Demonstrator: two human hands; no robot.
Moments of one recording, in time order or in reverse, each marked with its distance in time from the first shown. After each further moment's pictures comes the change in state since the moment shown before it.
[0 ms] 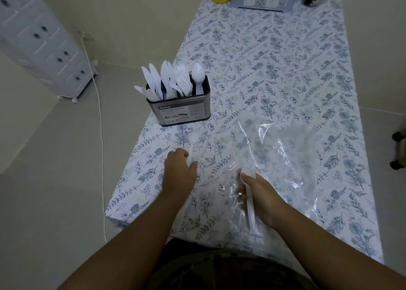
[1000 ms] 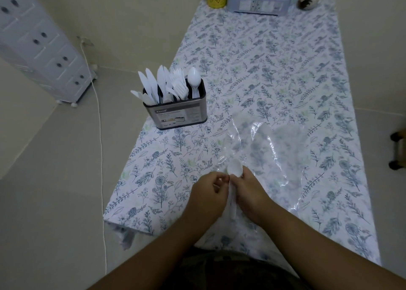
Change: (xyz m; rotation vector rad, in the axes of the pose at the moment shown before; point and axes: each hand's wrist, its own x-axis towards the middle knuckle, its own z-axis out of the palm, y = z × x) left_hand -0.068 0.058 0.006 -0.305 -0.265 0.083; right_hand -0.005 -0.009 0.025 -0.104 -0.029 -0.207
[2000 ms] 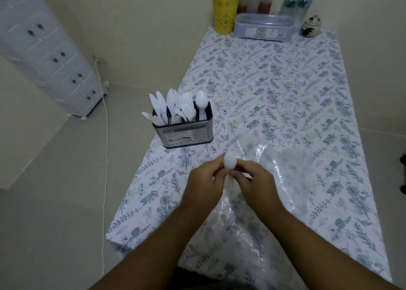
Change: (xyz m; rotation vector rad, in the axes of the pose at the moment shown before) left_hand 0.046 0.041 -0.043 -0.050 0.179 0.338; right_hand -0.005 -0.066 0.005 -0.496 0.121 -0.651
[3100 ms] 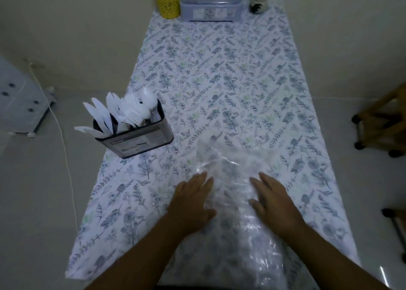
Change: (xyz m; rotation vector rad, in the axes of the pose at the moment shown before) left_hand -0.004 -0.078 0.071 0.793 -0.828 0.091; right_hand -0.050 0.119 -0.089 -0.727 -0.192 0.267
